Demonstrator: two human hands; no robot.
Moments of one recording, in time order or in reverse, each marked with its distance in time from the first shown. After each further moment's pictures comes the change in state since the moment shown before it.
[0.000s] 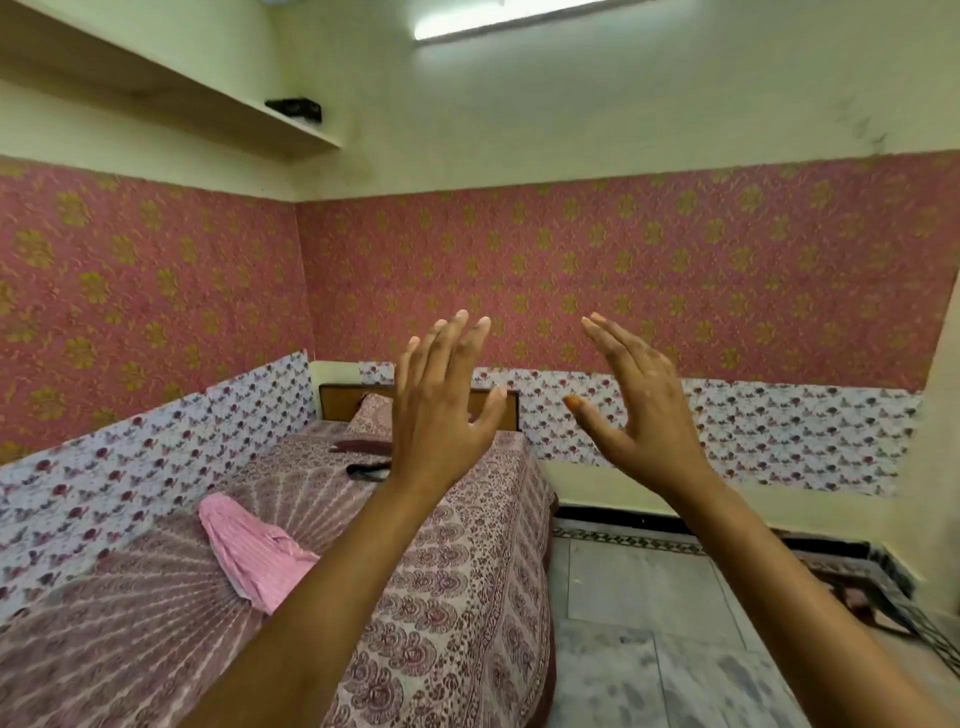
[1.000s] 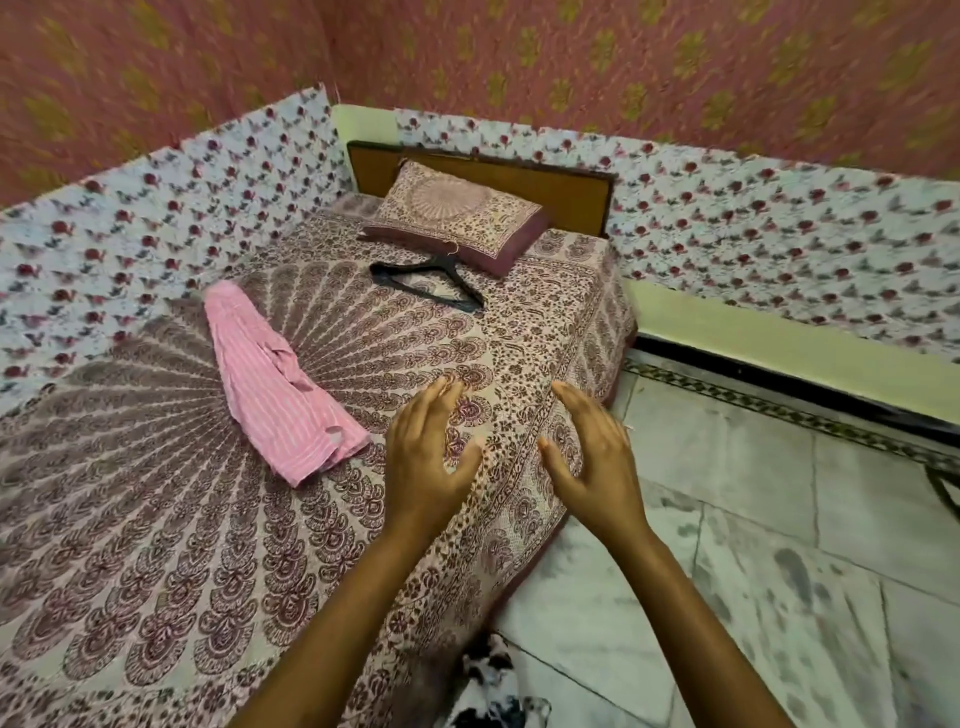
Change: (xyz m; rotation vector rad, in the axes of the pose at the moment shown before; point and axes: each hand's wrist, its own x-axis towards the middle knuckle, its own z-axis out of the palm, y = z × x) left_hand -0.110 -0.148 0.347 -0.013 -0.433 -0.677; right_hand -0.077 0.239 0.354 0.394 -0.496 0.375
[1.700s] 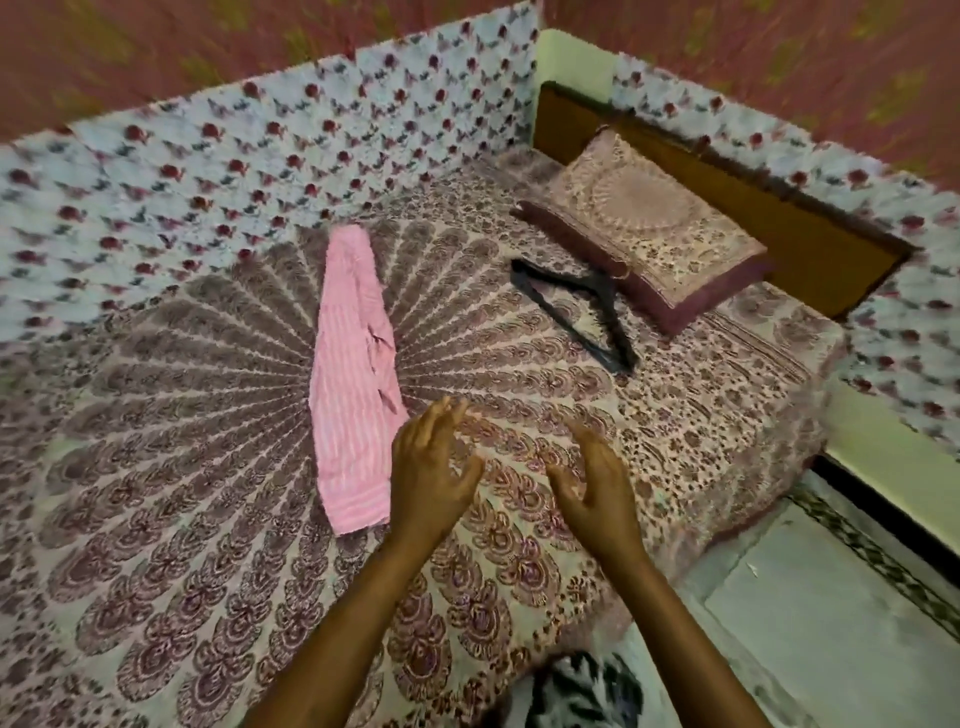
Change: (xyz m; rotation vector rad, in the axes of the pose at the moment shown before) left_hand 0.215 -0.192 0.027 0.096 0.101 -0.485; right_hand 0.279 0.035 0.219 0.129 -0.548 0.099
